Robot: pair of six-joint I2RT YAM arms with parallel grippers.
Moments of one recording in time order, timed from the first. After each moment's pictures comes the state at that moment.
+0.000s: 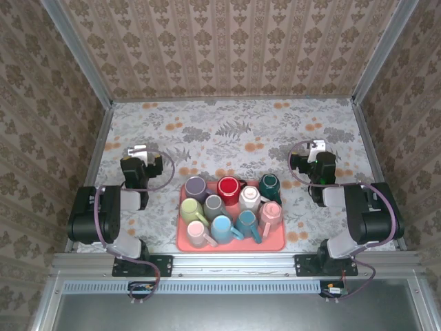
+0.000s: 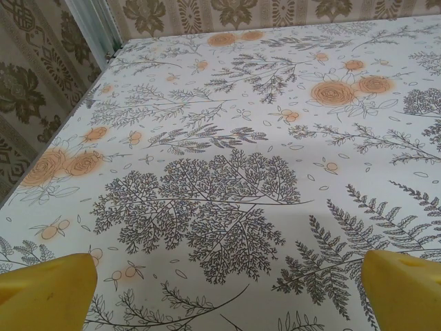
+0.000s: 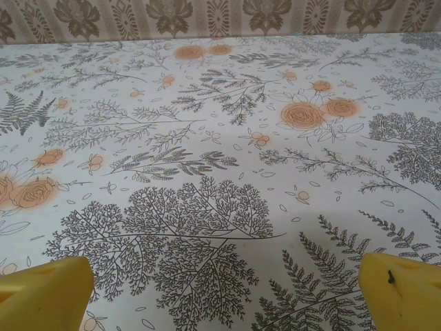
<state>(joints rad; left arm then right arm) -0.04 1.54 0.37 0.80 -0.13 0.07 0.00 1.53 0.41 0.74 0.02 0.03</state>
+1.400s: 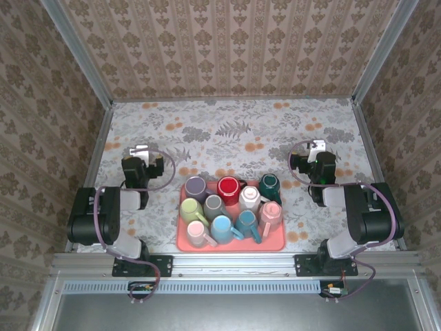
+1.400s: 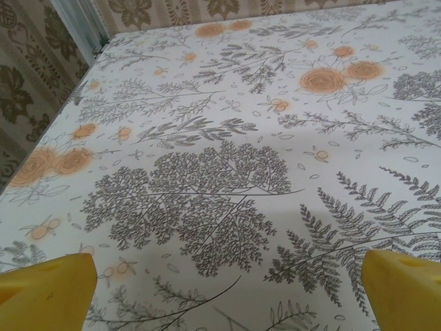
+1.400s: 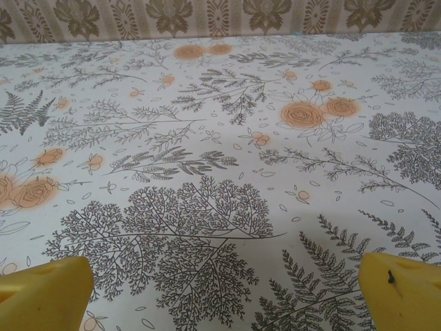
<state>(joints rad) -0.05 1.51 0.38 0.73 -0.12 0.09 0.00 1.53 0.42 0.72 0.02 0.03</state>
